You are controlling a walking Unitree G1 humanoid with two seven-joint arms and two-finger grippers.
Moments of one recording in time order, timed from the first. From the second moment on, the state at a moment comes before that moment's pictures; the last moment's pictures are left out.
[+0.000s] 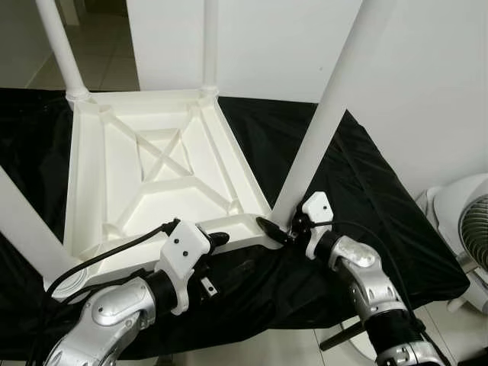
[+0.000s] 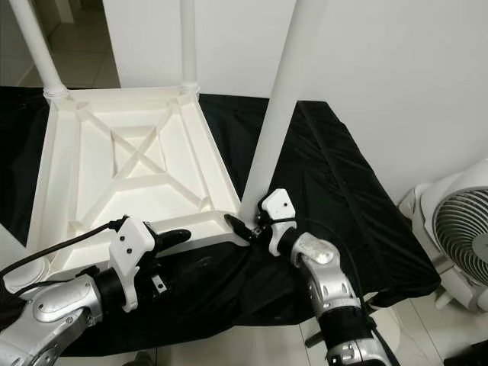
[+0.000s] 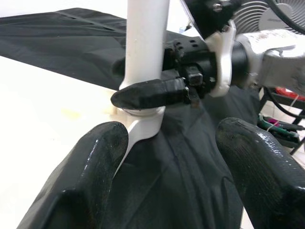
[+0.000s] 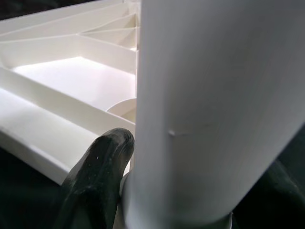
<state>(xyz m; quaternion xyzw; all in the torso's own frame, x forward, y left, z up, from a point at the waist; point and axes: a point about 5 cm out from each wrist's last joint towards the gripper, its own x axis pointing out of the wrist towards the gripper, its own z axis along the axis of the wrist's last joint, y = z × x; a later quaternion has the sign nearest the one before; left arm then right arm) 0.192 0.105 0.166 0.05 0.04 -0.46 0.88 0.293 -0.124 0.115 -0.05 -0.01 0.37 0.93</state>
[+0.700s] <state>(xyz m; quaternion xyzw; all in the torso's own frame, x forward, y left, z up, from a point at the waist) 0.193 0.102 0.168 0.05 0.03 -0.46 0.88 0.291 -0.093 0.127 0.04 0.03 0.17 0.98</state>
